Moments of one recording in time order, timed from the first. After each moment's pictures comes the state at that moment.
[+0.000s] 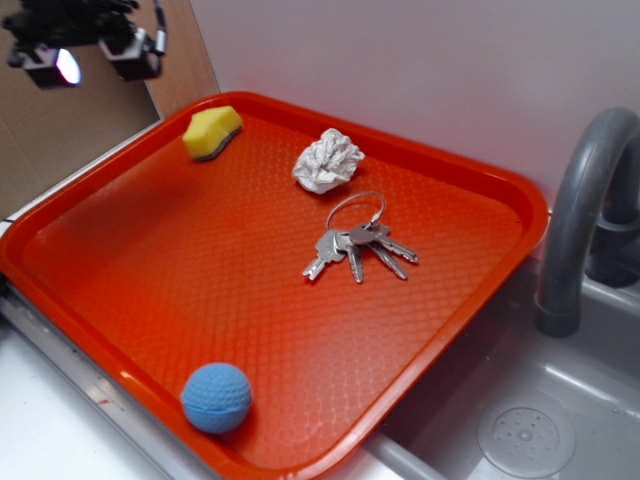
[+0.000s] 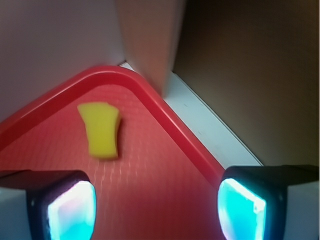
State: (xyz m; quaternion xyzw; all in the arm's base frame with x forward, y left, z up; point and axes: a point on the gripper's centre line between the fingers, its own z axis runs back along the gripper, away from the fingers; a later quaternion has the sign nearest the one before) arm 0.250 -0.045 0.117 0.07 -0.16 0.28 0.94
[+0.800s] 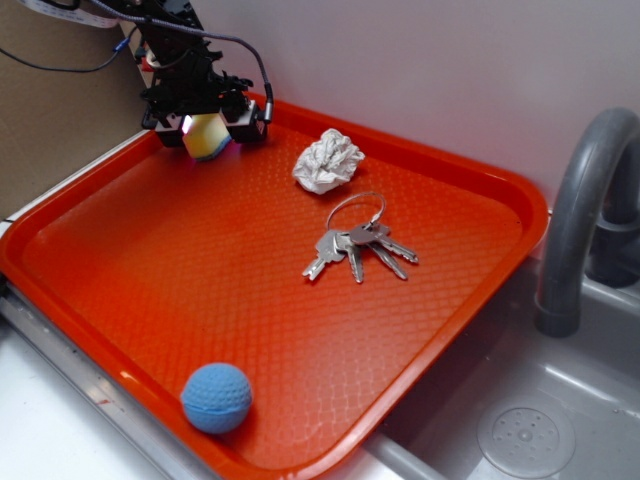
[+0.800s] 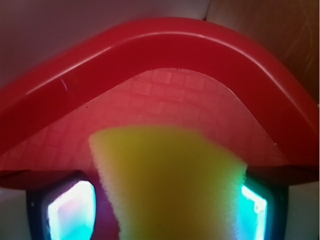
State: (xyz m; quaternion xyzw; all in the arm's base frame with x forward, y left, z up) arm 0.316 -0.062 0.030 0.01 -0.15 0.24 0.96
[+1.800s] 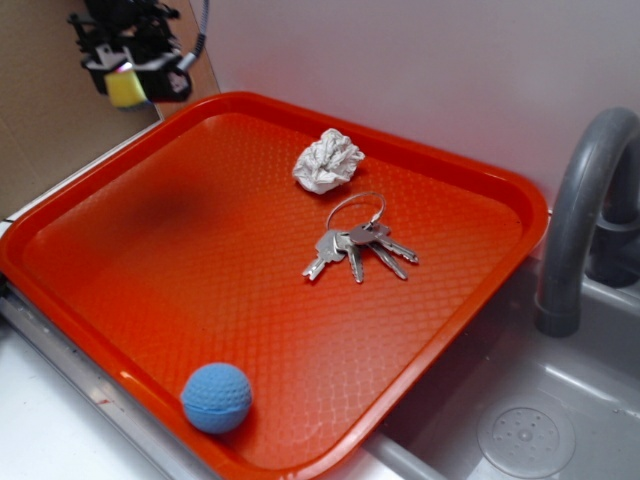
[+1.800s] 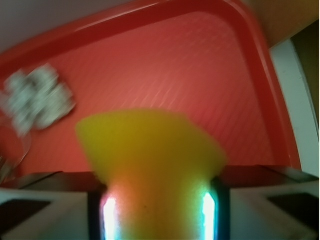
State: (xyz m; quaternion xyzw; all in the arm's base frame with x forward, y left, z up) arm 0.228 -0.115 0.145 -0.05 0.00 0.06 1.00
